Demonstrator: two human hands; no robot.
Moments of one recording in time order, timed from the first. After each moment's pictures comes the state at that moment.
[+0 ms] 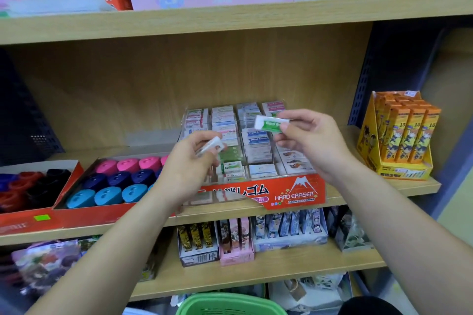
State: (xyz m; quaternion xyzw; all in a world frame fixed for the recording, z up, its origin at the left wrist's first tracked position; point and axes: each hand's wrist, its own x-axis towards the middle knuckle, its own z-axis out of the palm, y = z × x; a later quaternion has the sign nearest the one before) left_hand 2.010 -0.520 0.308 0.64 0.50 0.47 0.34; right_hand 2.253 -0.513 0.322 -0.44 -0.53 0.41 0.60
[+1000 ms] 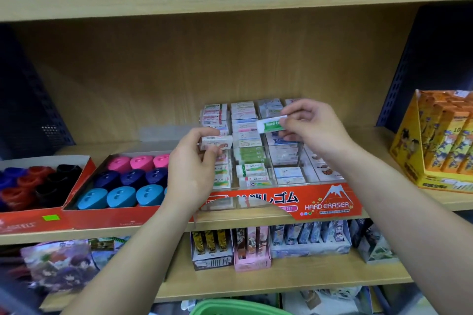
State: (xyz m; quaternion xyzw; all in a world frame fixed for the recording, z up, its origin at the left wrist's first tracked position) left_hand 1.986 -0.492 0.278 0.62 0.55 0.52 0.17; right_hand 2.217 -0.456 0.323 -0.49 -0.59 0.35 0.53
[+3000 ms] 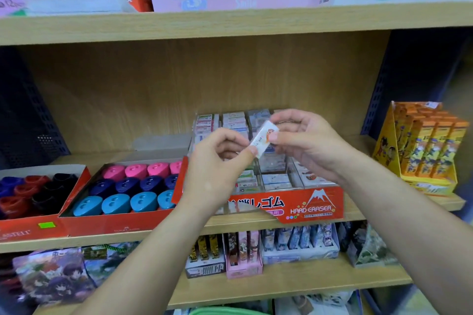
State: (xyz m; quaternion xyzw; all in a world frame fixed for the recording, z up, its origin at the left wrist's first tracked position) left_hand 2.035 -0.524 0.315 0.63 0.43 0.57 0.31; right_hand 2.224 -0.495 0.341 -0.34 -0.58 0.53 0.52
